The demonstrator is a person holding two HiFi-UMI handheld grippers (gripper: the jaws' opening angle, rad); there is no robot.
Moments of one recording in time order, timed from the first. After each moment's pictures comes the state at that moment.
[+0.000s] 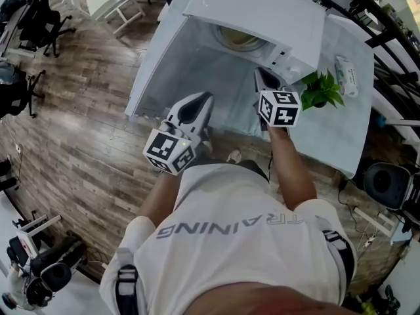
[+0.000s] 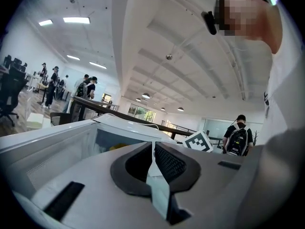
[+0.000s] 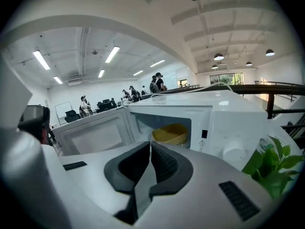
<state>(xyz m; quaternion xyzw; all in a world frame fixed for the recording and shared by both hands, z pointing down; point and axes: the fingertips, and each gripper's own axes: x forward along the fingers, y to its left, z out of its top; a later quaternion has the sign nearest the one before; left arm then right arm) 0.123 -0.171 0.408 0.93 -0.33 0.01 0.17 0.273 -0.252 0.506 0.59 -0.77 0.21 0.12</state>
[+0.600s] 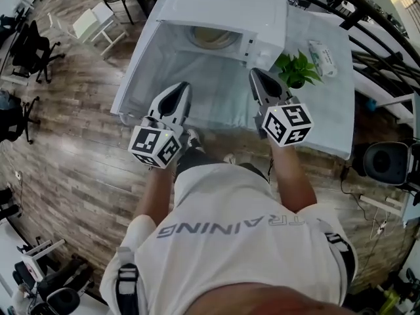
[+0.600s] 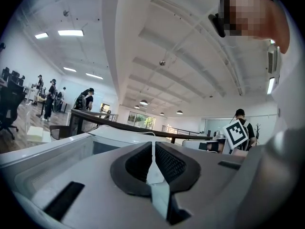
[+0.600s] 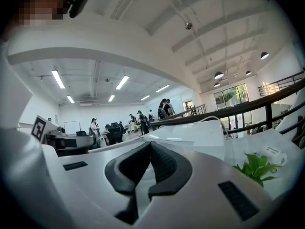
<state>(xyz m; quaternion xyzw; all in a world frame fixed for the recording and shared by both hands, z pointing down) 0.136 -0.139 0.375 0.93 -0.34 -0.01 0.12 0.303 -0.141 0.389 0.57 -0.81 0.12 -0.02</state>
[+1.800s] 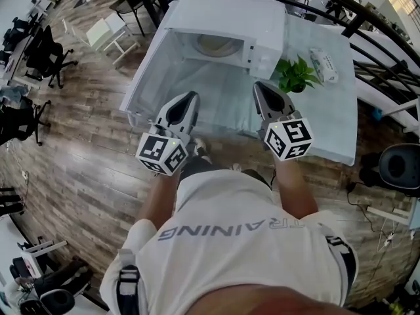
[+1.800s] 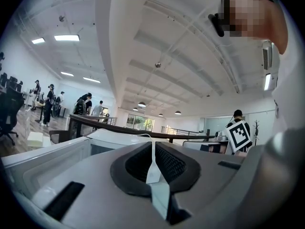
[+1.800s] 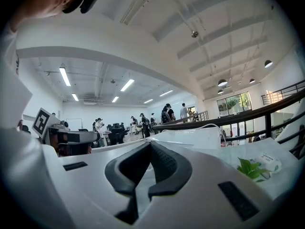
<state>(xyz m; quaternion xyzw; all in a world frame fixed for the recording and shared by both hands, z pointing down) 0.146 -0.093 0.357 0.94 -0.34 -0.02 0.09 0.302 -0.088 0.371 0.57 -0.82 0.07 -0.02</state>
